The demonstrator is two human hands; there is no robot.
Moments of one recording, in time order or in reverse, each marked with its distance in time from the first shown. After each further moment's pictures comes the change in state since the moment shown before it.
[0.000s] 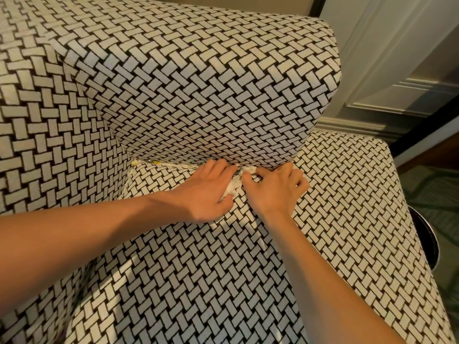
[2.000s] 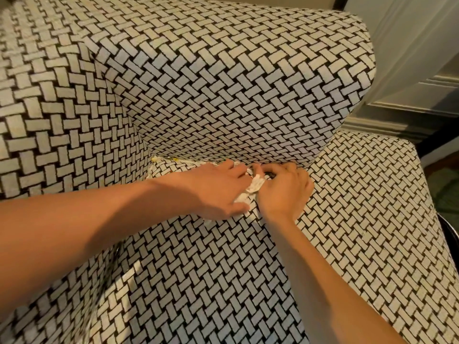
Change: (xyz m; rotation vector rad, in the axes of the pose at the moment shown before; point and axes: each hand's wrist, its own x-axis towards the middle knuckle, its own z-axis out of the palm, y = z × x) left_hand -0.016 0.002 -0.043 0.264 -0.265 0.077; right_hand -0.009 -0.019 0.013 0.203 0.192 -0.021
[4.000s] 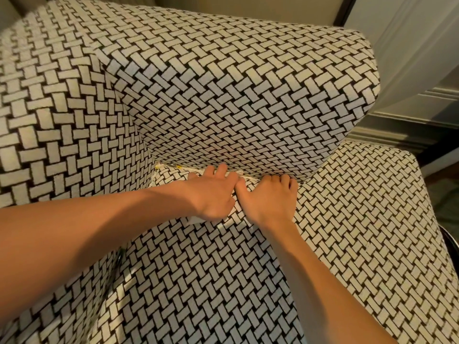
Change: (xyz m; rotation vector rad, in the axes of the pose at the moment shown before) left_hand 0.001 -0.008 0.004 -0.248 -0.132 -0.311; right_hand -0.002 -0.027 -0.005 -0.366 -0.359 -0.159
